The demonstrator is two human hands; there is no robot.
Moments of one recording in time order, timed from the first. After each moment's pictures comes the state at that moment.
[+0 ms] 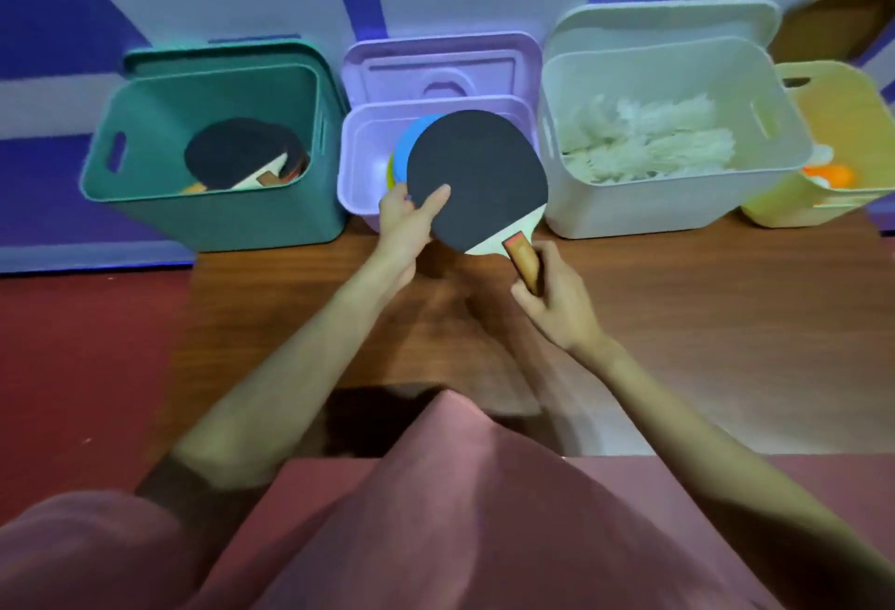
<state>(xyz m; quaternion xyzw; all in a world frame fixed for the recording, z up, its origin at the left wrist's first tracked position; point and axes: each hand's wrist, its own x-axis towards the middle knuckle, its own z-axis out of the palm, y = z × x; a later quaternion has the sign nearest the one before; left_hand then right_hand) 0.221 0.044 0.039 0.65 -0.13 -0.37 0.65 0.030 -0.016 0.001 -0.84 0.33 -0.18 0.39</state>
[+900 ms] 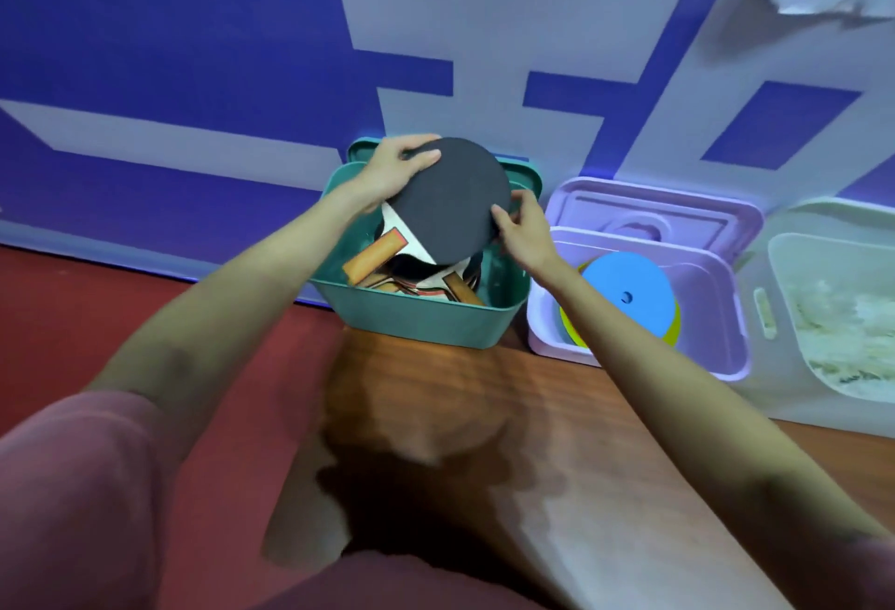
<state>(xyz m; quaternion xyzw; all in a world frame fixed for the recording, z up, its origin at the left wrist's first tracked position) 0.610 0.115 0.101 0.75 -0.32 -0.26 0.51 0.442 0.002 0.058 -0.79 0.35 -0.15 0.49</state>
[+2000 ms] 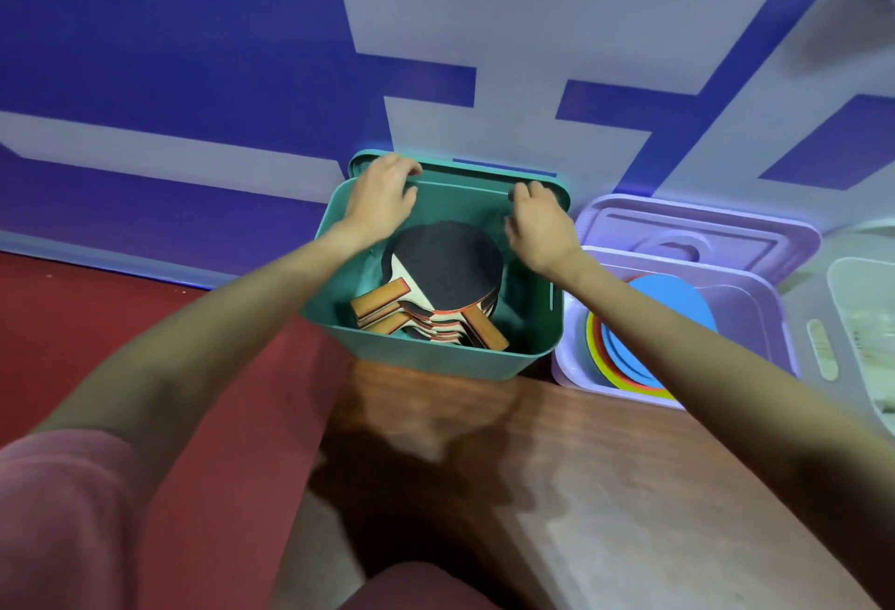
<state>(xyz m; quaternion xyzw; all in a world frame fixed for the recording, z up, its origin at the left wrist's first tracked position) 0.678 0.110 0.037 0.87 -0.44 0.01 0.23 0.503 -0.038 0.039 -0.96 0.25 -0.06 0.10</state>
